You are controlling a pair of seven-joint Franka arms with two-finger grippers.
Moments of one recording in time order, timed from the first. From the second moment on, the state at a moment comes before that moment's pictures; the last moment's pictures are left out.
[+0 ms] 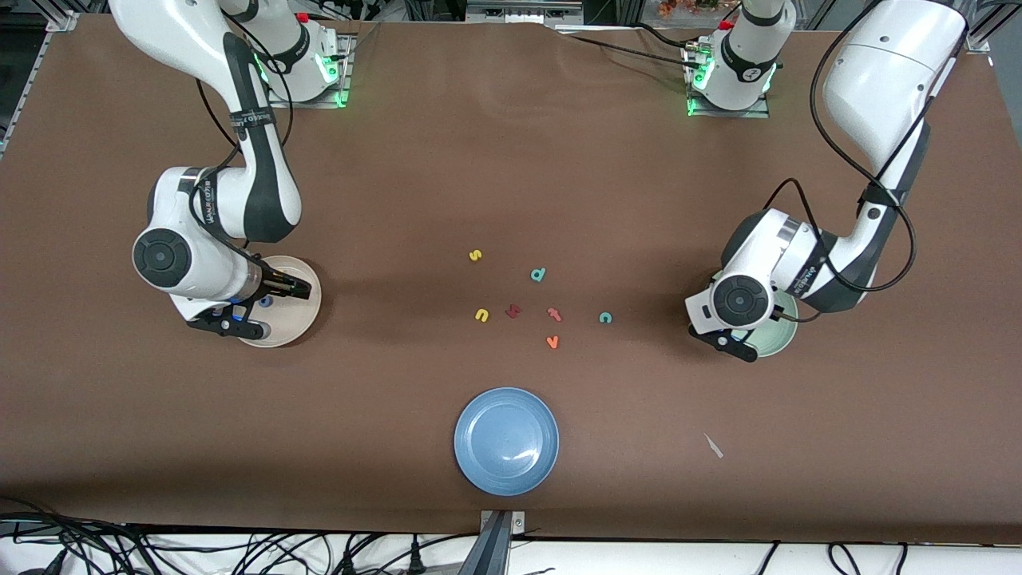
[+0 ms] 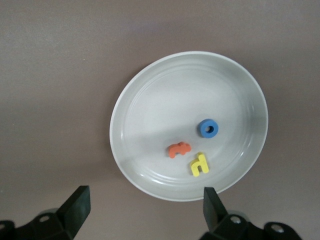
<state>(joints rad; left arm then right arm) 0.11 0.66 -0.45 -1.66 0.55 1.78 -0.10 0.66 0.49 -0.54 -1.81 0.23 2.01 0.23</state>
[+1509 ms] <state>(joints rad) -0.18 0.76 -0.43 -1.64 0.40 2.20 -0.60 0.13 -0.02 -0.05 -1.76 0.00 1.58 0.03</state>
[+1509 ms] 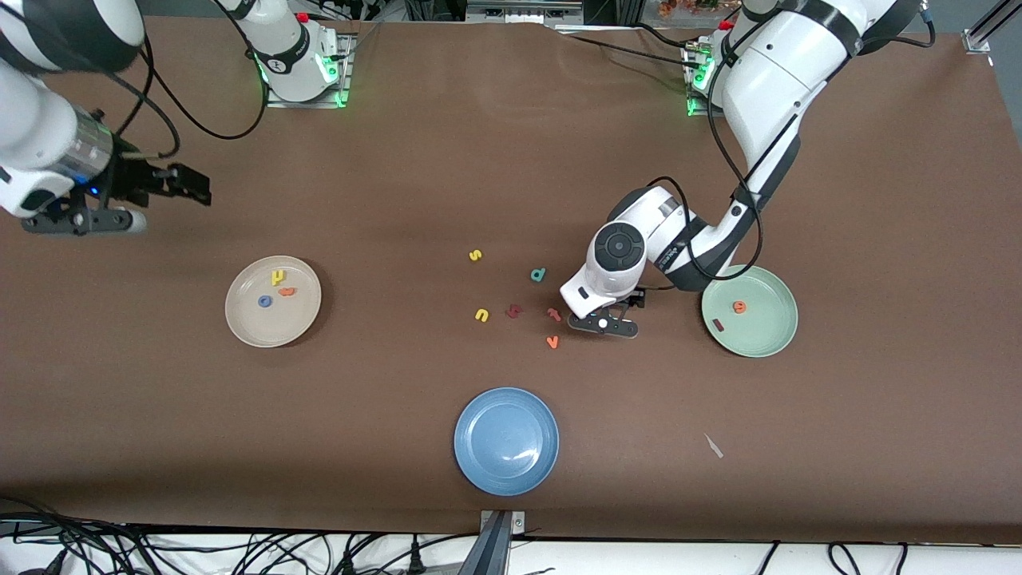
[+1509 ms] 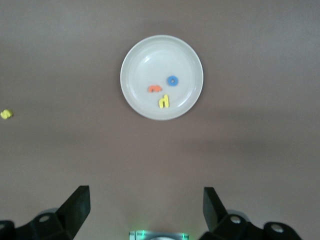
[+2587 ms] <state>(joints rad) -0.15 0.80 -0.42 -1.63 0.47 2.27 -0.61 0.18 0.01 -0.13 -1.68 -0.01 1.52 0.04</state>
